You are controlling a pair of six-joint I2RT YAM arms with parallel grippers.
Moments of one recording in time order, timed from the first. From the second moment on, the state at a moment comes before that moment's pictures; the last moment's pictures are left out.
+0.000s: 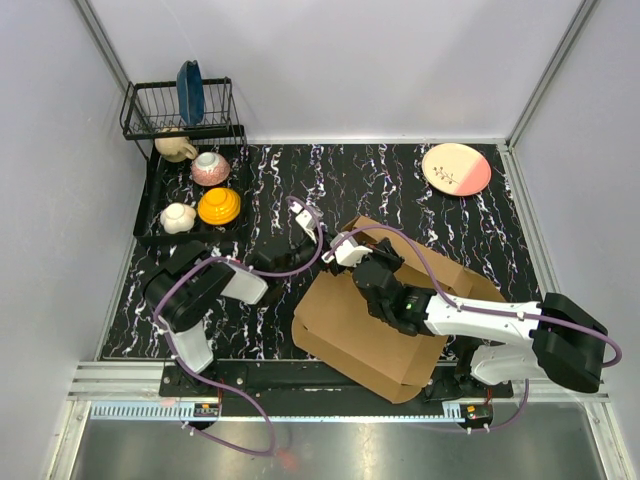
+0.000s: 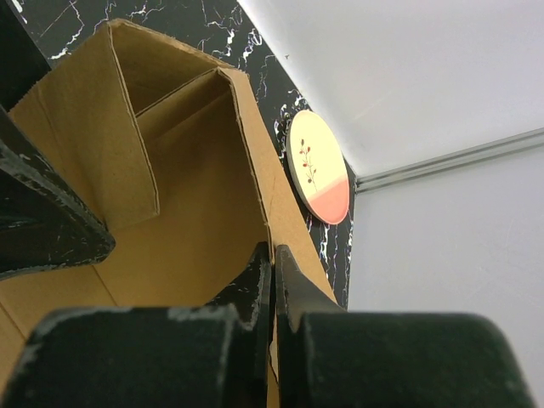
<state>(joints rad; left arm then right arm) -0.69 1.77 0.57 1.21 0.39 -0.51 1.10 1.28 0.63 0.26 1.01 -0.60</state>
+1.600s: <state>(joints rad) -0.68 1.87 0.66 1.30 0.49 -0.46 1.10 1.27 0.63 0.26 1.02 -0.60</state>
